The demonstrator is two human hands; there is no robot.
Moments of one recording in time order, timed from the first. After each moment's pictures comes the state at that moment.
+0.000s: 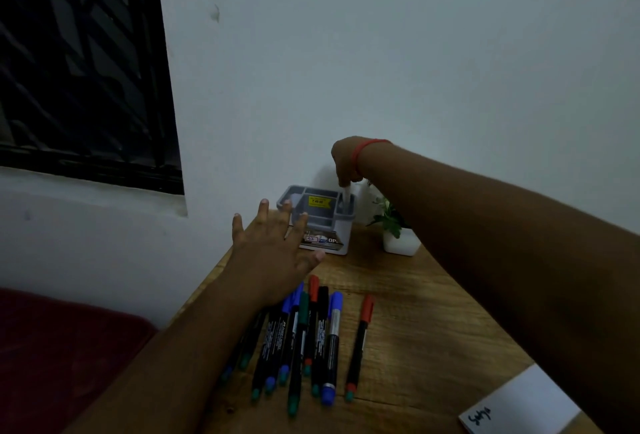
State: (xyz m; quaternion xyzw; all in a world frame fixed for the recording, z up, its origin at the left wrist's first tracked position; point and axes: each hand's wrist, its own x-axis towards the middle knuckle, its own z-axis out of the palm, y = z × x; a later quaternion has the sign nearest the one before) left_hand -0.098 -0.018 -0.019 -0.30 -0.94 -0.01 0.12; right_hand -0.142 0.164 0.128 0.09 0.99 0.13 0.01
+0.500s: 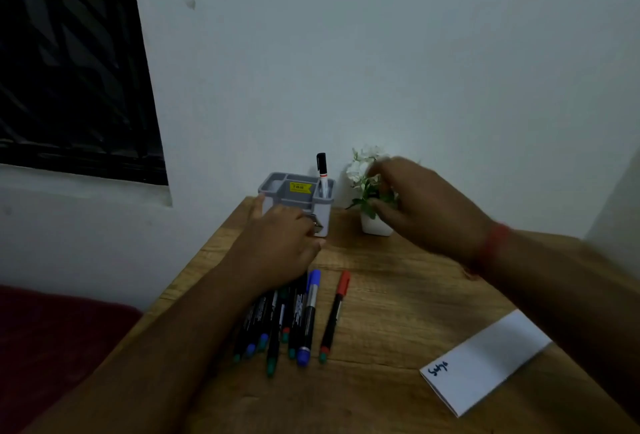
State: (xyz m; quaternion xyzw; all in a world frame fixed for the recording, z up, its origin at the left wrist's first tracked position) left_hand -0.065 0.001 -0.004 -0.42 -0.87 -0.11 0.22; right_hand 0.061 0.200 0.081 -0.05 0.97 -0.03 -0.25
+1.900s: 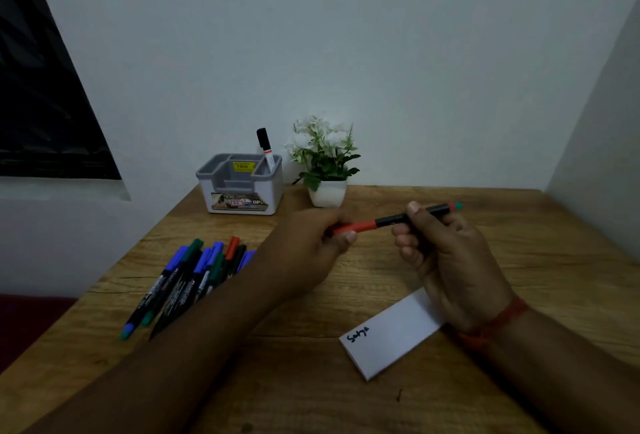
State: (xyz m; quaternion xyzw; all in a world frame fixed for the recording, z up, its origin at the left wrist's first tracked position) left_hand 0.037 0.095 0.000 -0.48 -0.80 -0.36 0.05; right_hand 0.160 0.253 0.001 0.10 0.51 -0.81 -0.26
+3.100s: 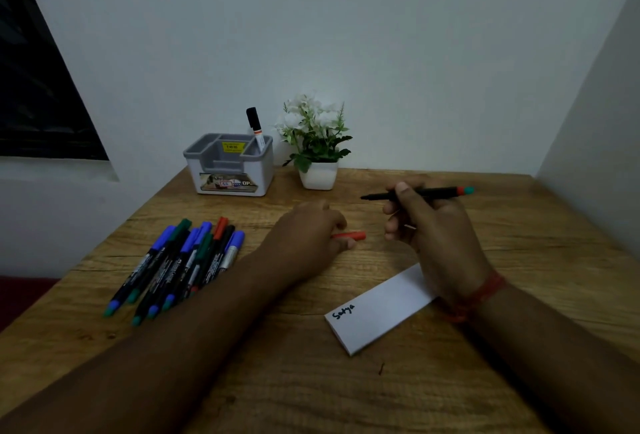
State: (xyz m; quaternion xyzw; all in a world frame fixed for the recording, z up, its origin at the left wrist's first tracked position) left_hand 0.022 0.130 -0.029 -0.44 -0.88 -0.14 0.04; right_hand 0.150 0.265 -0.009 0.12 0.66 -0.67 -0.31
